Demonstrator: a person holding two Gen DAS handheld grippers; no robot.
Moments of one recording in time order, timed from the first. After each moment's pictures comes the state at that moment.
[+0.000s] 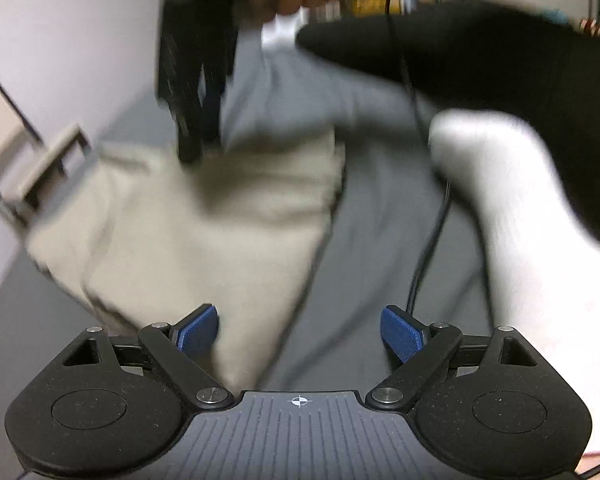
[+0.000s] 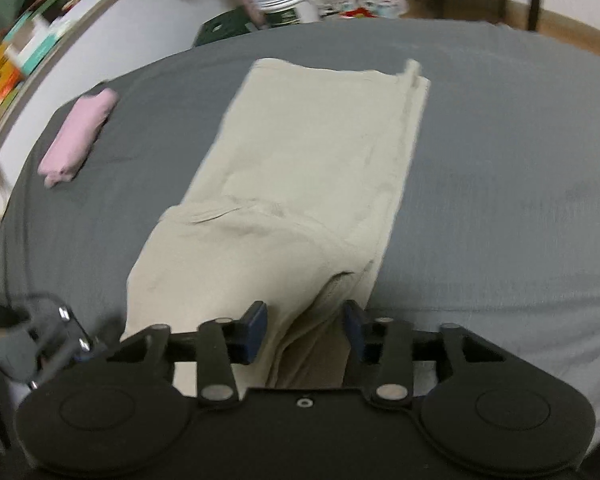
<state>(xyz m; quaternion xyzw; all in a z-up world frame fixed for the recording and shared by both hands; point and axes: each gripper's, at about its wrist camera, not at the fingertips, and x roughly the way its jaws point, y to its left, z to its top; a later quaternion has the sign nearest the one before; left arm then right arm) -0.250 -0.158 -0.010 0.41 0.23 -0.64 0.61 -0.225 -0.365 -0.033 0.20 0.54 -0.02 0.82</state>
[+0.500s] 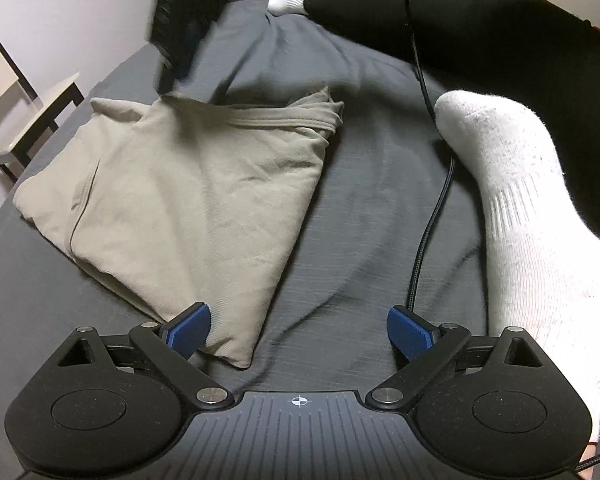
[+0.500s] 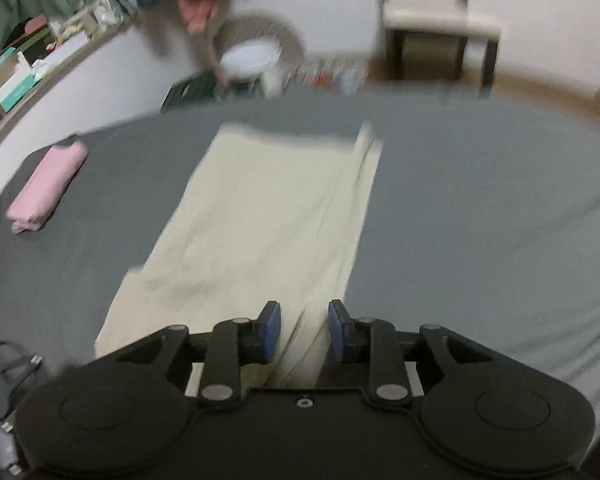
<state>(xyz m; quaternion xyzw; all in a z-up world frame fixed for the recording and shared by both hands) -0.251 -0.159 -0.013 0.42 0.26 -0.63 0.60 -0.236 -0.351 -0.002 0.11 0.43 -0.08 0.89</state>
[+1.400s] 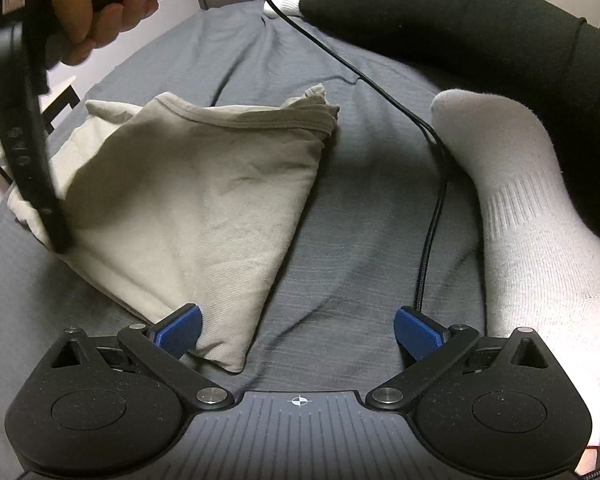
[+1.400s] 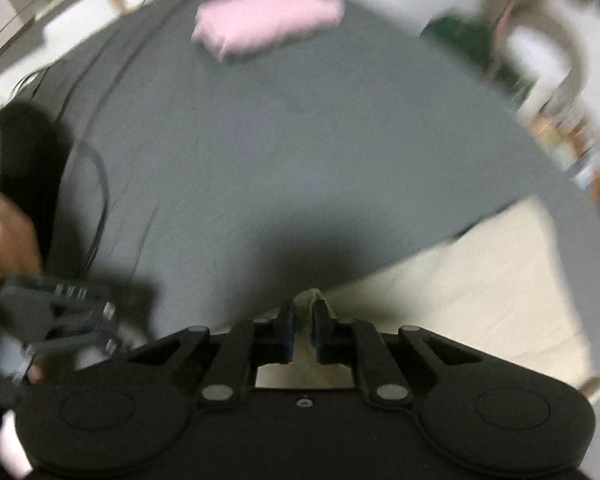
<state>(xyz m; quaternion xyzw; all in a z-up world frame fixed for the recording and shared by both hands) -0.256 -0.158 -0.017 0.41 0.26 -0.64 0.60 -0.112 -0.242 -0.006 -0.14 0.51 0.24 0.82</state>
